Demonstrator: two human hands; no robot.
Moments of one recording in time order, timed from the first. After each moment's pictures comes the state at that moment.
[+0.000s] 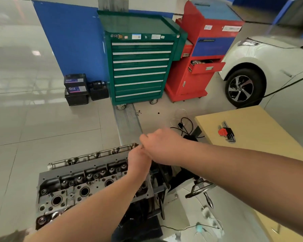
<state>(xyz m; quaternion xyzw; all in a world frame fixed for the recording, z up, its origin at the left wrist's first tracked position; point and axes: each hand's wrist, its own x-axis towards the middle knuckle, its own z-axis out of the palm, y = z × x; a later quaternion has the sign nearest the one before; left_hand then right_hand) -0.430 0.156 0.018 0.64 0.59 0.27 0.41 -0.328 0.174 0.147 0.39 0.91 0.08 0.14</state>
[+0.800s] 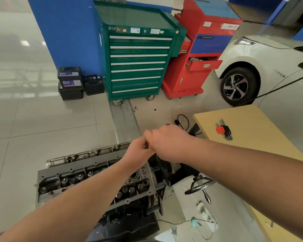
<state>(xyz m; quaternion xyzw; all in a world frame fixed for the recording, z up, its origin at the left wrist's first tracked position) -0.461 0.182 0.032 0.62 0.51 0.31 0.51 -0.334 0.178 0.149 0.44 0.89 0.04 0.14</state>
